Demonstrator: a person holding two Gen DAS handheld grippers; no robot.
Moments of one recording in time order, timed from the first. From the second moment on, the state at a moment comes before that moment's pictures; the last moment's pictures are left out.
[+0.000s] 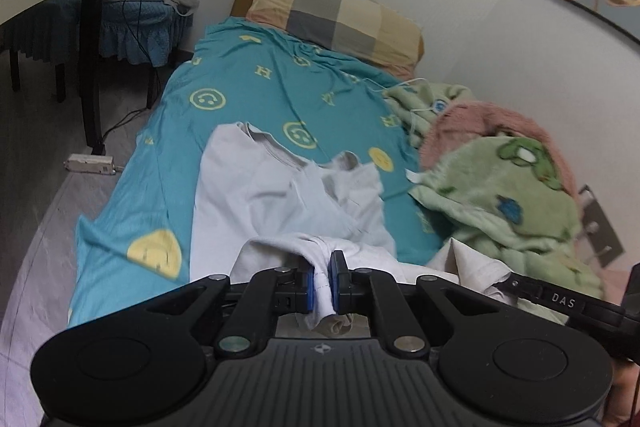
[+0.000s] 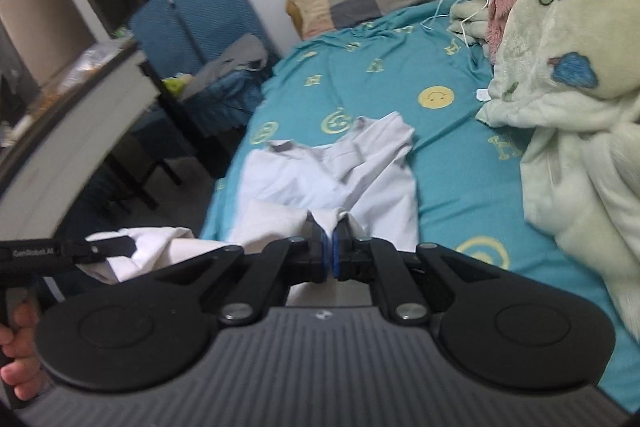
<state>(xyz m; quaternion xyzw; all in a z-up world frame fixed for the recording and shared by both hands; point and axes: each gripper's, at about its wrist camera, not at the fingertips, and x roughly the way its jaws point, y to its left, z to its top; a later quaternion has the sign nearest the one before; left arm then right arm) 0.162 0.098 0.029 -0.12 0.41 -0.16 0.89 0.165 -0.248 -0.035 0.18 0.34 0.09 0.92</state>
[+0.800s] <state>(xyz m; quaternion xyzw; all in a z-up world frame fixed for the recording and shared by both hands) 0.223 0.072 -0.086 -0.05 0.43 -0.10 0.90 0.239 -0.244 -0.131 0.15 0.39 0.05 0.91</state>
